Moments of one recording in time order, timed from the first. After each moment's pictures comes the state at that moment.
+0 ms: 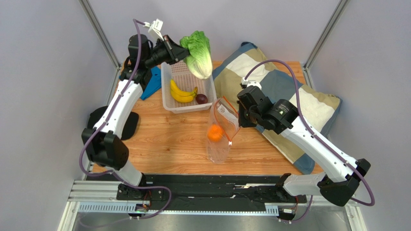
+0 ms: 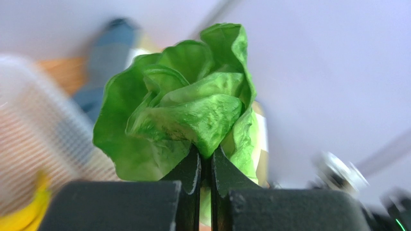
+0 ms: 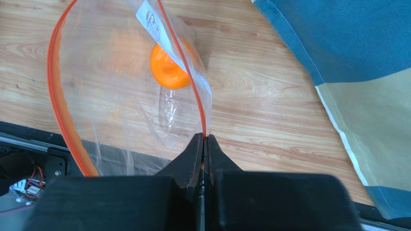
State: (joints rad) left arm -0.24 1.55 1.56 0.04 0.71 -0.70; right arm 0.80 1.27 1.45 -1.09 0.29 0.60
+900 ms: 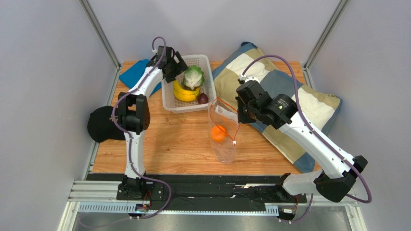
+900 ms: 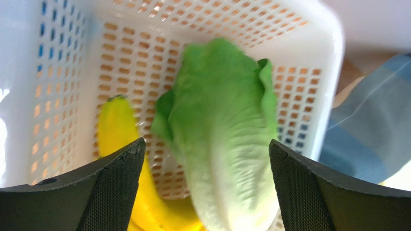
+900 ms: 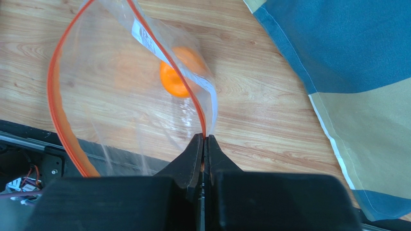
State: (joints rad) left arm -0.20 2.25 2.02 -0.48 0.07 -0.76; right arm 0.79 1.31 1.54 -1.13 0.28 0.54
